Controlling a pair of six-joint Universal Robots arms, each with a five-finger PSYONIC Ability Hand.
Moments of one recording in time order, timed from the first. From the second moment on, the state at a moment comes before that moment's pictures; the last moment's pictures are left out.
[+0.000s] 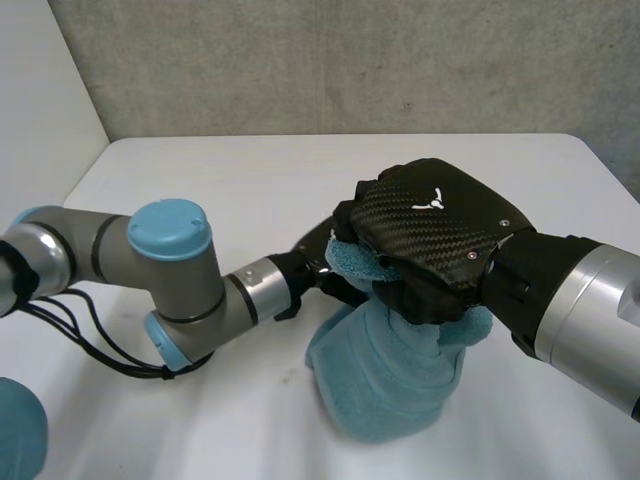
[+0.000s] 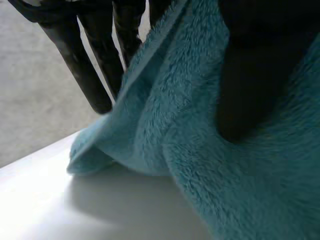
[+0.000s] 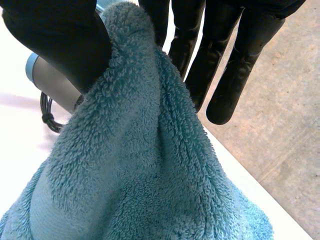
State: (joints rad) left arm 4.15 -2.36 -1.22 3.48 -0.87 3.19; right arm 2.12 -1.66 1.51 0.37 1.14 2.78; left_hand 0.61 0.58 0.56 0.57 0.39; right_hand 0.97 1.17 1.18 1.19 0.98
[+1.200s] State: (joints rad) left arm 4.39 -1.81 -1.72 3.24 -1.43 3.33; right arm 2.03 -1.16 1.40 0.13 1.49 2.77; left_hand 0.39 0.39 0.39 0.39 0.22; right_hand 0.99 1.18 1.19 1.19 0.99
